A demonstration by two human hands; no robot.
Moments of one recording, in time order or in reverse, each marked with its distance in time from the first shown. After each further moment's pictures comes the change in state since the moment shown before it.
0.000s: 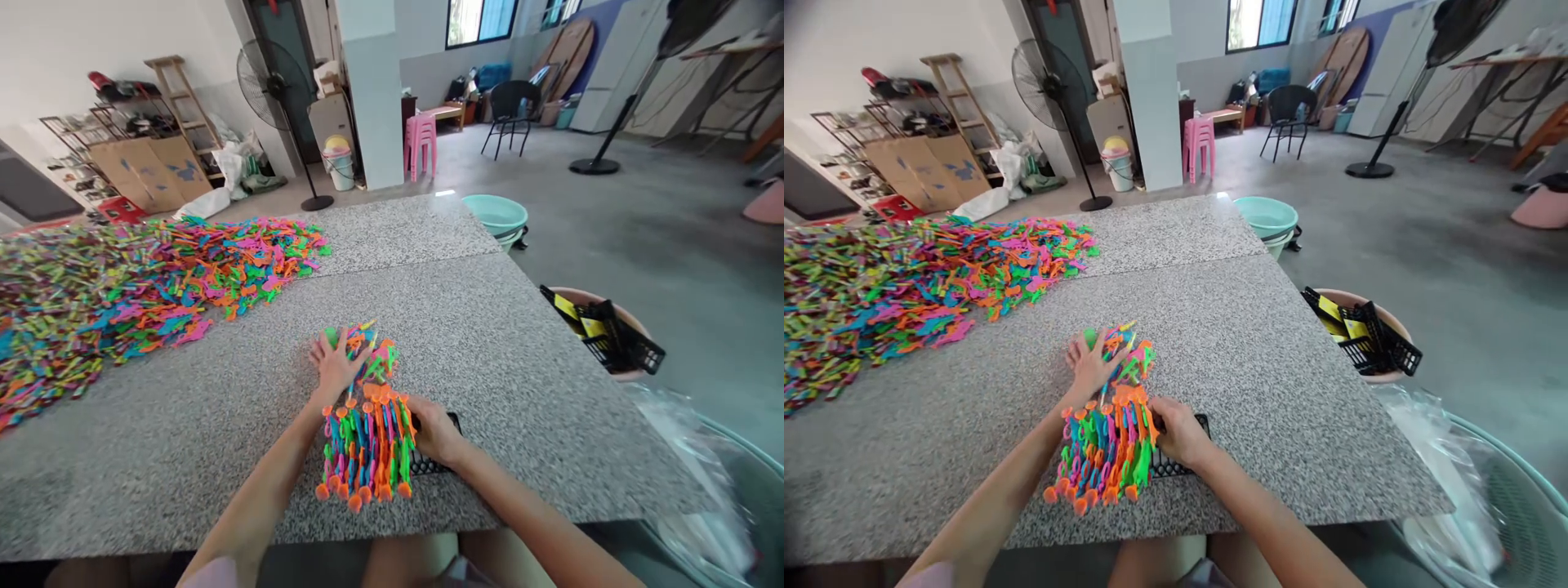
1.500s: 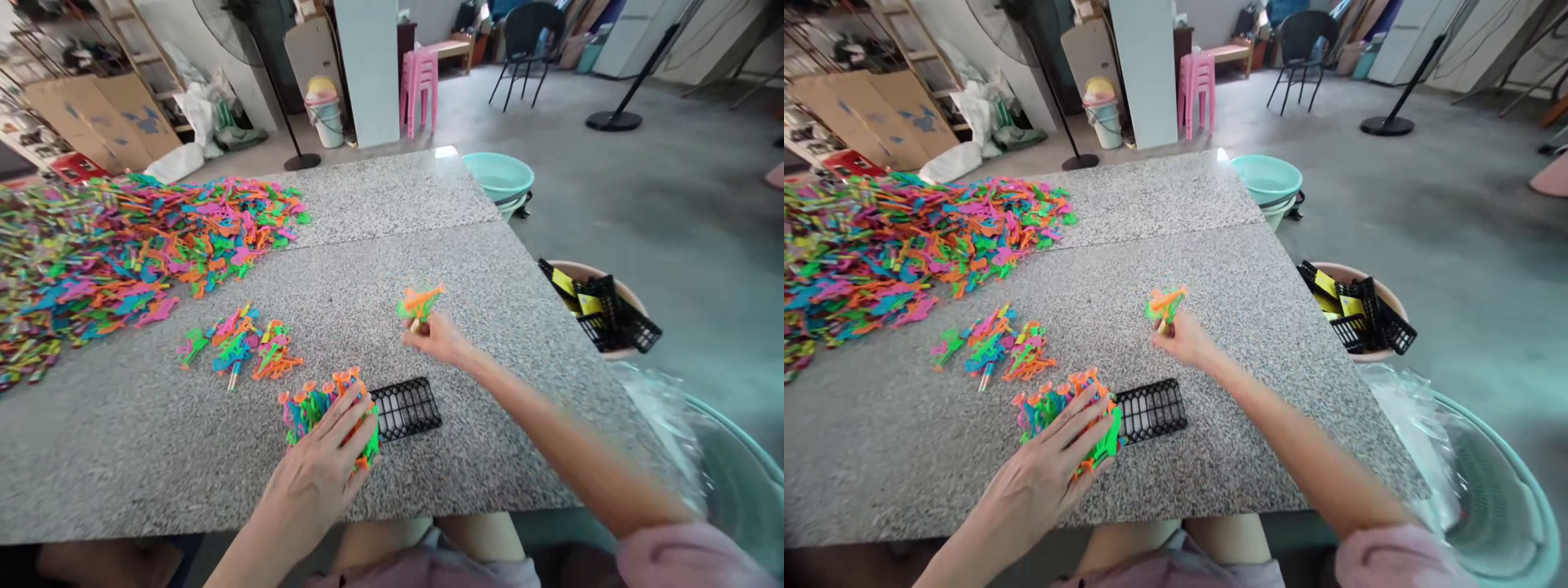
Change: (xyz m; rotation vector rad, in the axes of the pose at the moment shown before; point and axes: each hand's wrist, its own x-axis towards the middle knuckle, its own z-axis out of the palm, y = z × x) left_hand -0.158 0.050 -0.081 0.307 -0.107 0.944; right_hand 0.073 0.054 -0.097 0.010 0.006 0.187
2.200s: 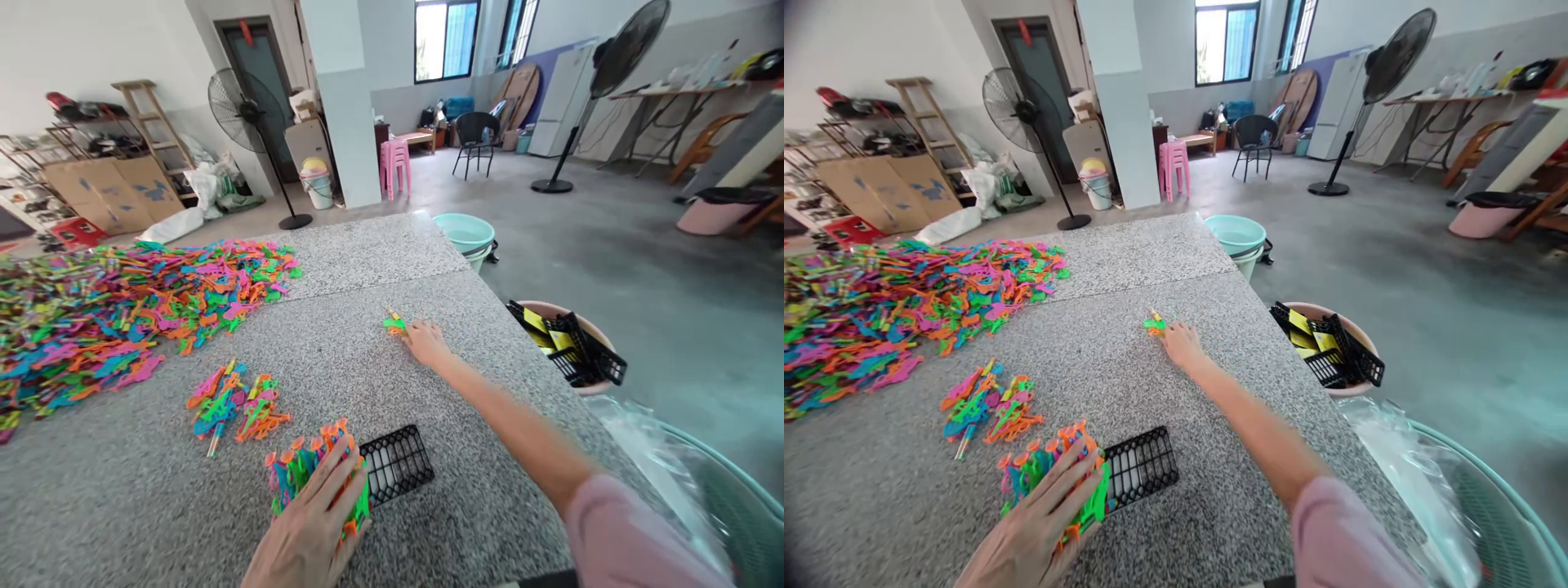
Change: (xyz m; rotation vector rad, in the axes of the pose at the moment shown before) left_hand -0.005 -0.010 0.014 0.131 0.162 0.090; right_hand 0.056 0.009 -0.040 -0.729 0.097 0.152
